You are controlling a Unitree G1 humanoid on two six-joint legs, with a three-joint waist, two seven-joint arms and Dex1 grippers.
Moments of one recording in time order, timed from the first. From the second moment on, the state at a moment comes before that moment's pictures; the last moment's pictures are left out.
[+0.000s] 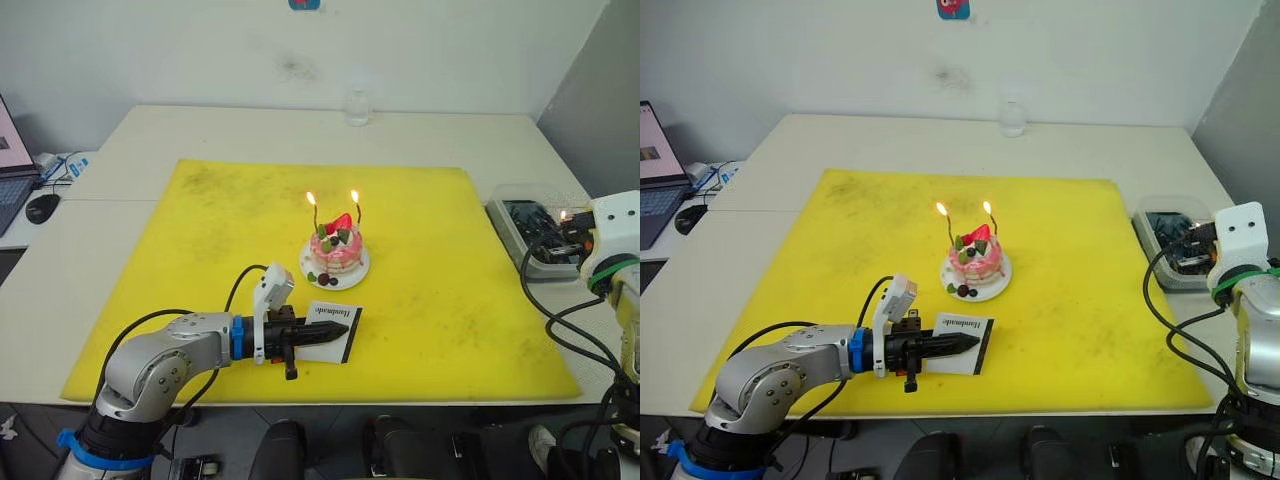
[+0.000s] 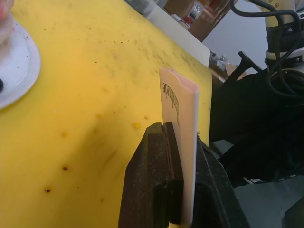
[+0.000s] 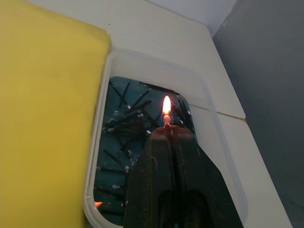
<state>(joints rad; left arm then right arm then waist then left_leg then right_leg) -0.19 0.60 -0.05 -0.43 -0.85 0.95 -0.81 -0.28 -0.58 -0.41 -0.26 -0.02 0.78 0.40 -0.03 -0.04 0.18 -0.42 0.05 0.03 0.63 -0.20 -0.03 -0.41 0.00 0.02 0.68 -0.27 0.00</state>
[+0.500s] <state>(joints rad) -0.17 0.60 -0.03 -0.44 -0.87 0.97 -0.75 -0.25 -0.56 -0.40 -0.23 0.03 0.62 0.31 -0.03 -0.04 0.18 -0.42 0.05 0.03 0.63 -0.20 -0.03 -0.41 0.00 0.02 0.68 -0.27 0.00</state>
